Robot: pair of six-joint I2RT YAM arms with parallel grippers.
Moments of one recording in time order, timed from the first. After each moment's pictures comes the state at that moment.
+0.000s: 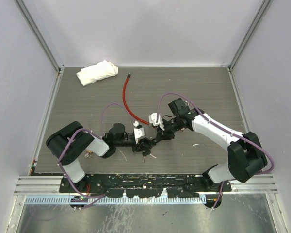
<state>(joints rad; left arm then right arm) -0.78 1.72 0.42 0.99 0.65 0.16 0.55 1.42 0.93 -0.61 -0.81 -0.91</state>
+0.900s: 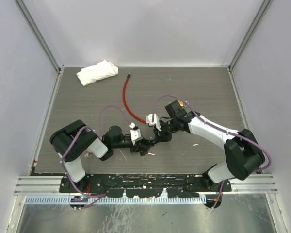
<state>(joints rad) -0.76 1.78 0.35 1.17 0.66 0.15 0.60 1.47 0.88 -0.48 -0.75 -0.74</state>
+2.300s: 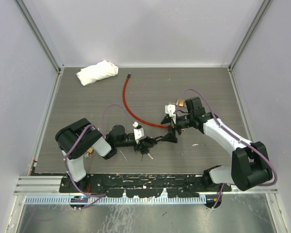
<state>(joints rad) -0.77 1.84 0.41 1.20 0.63 0.15 0.35 1.32 0.78 -0.36 -1.02 -0.76</state>
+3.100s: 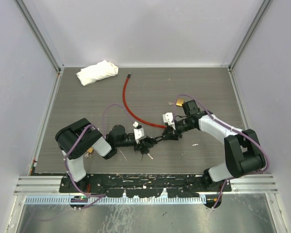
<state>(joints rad) -0.77 1.84 0.41 1.20 0.63 0.15 0.33 1.47 0.79 -0.53 -1.01 -1.15</state>
